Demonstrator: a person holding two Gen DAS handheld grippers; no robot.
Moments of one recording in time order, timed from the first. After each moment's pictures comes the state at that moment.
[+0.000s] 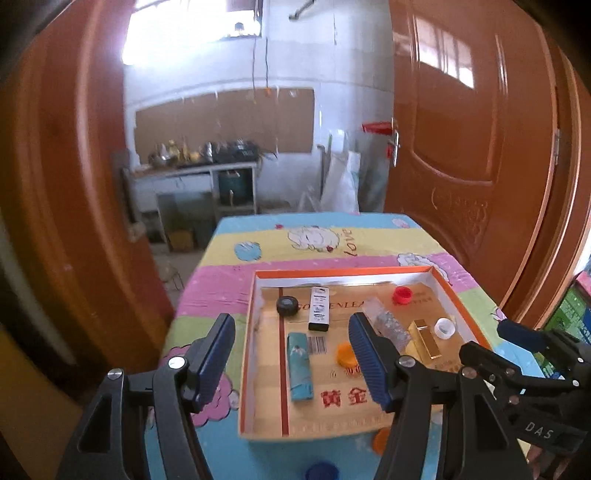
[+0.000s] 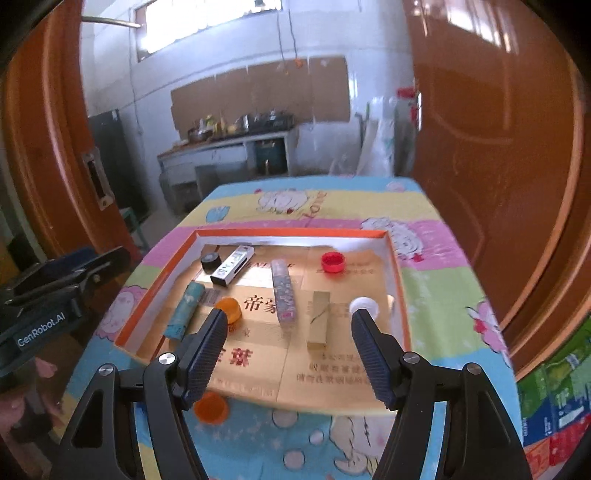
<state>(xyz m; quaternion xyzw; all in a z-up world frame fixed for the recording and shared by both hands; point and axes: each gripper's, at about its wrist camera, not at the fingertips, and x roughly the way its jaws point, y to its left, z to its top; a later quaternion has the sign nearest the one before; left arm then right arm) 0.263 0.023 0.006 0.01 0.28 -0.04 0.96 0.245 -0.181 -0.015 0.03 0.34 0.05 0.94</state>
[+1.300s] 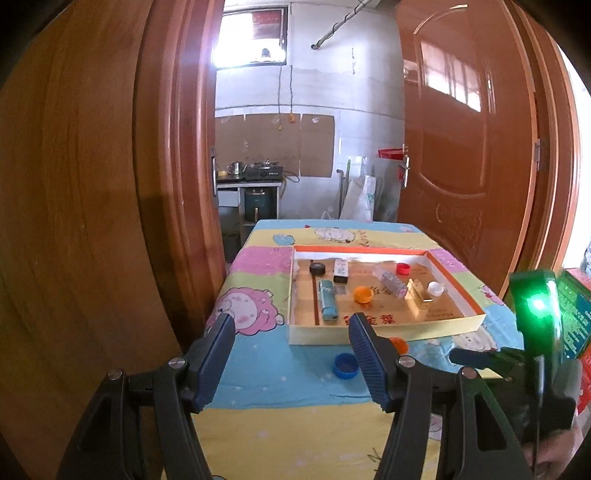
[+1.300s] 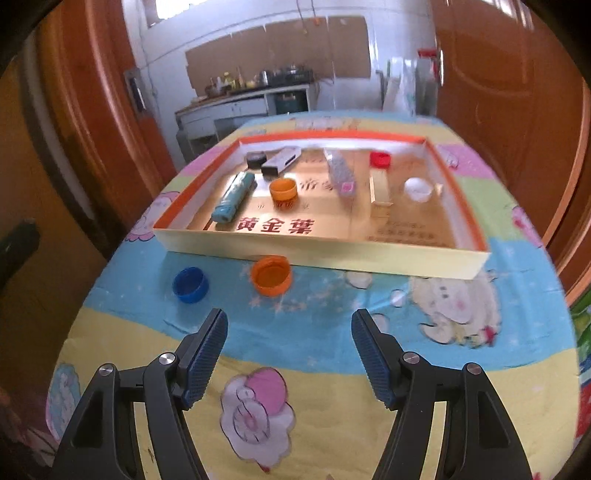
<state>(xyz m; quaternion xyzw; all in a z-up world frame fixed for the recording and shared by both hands) 0.131 0.066 -0.016 -0.01 0.24 -0.01 0.97 0.192 -0.133 -0.082 0.04 0.42 0.10 0.90</state>
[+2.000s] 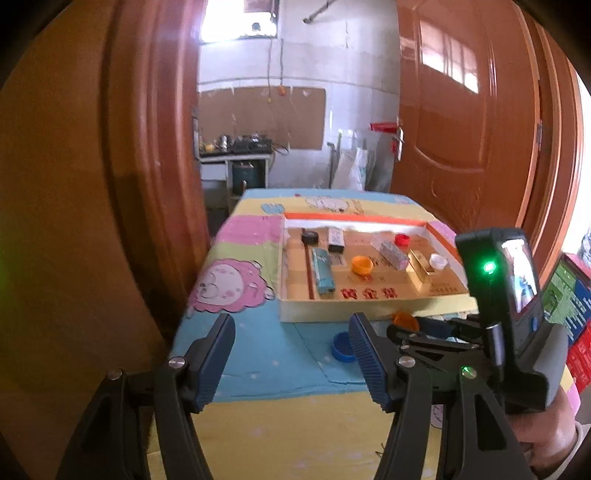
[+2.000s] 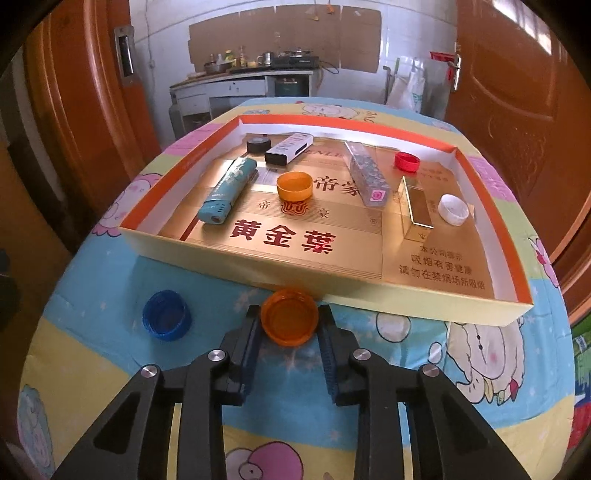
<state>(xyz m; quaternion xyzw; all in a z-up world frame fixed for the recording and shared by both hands) 0.157 0.062 -0.038 -0.01 0.29 -0.04 0.96 0.240 -0.105 -0.102 -0.03 0.45 0.08 0.89</state>
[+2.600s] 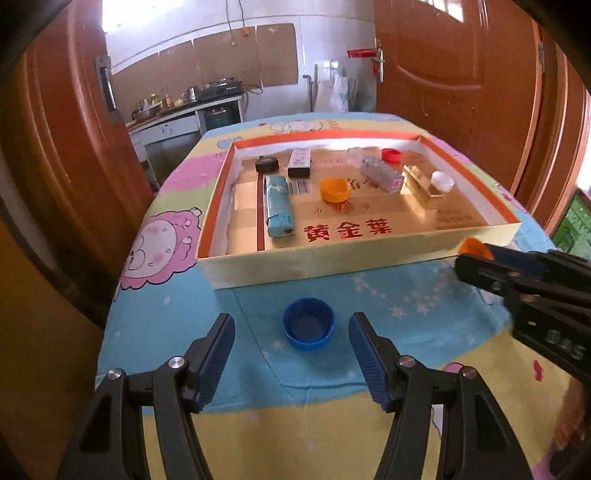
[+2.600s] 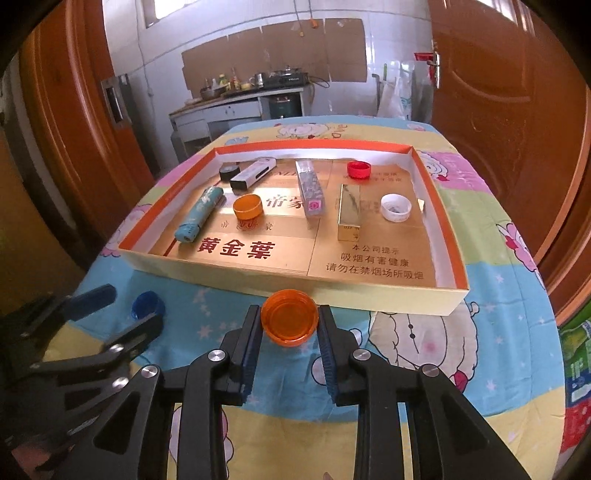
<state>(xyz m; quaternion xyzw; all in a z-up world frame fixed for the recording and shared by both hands) 0.217 0.006 -0.092 0.06 0.41 -0.05 0.91 0.215 -0.165 -0.082 0.03 0.41 0.09 0.91</state>
